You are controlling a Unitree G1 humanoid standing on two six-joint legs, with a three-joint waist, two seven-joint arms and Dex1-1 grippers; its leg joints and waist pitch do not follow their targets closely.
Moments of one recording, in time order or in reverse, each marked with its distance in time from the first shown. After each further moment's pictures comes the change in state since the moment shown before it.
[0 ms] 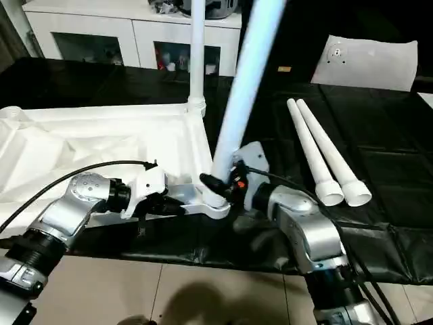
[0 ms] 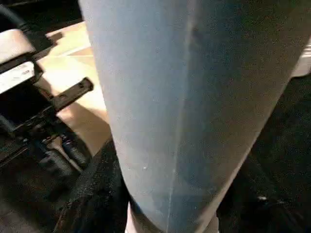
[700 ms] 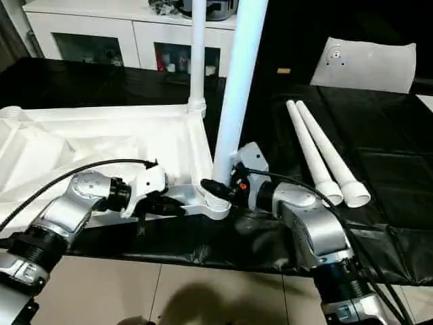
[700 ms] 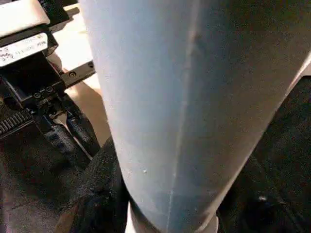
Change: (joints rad) left arm -0.018 -0.006 0.001 0.027 -0.001 0.011 -0.025; right arm -0.025 -0.056 0.020 0.041 -0.018 -0.018 0.072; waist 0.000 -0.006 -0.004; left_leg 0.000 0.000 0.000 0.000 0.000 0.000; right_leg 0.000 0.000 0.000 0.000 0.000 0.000
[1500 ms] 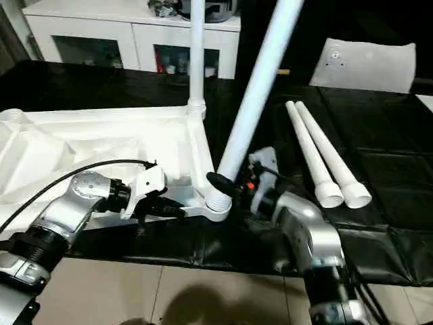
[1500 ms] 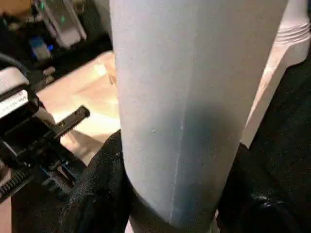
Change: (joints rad) left arm 0.001 -0.015 0.009 0.014 -0.009 0.029 -0.014; right arm 0.095 0.129 -0.173 0.145 0.157 -0.111 -0.004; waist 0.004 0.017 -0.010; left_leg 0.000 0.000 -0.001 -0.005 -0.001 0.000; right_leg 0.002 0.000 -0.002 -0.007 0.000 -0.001
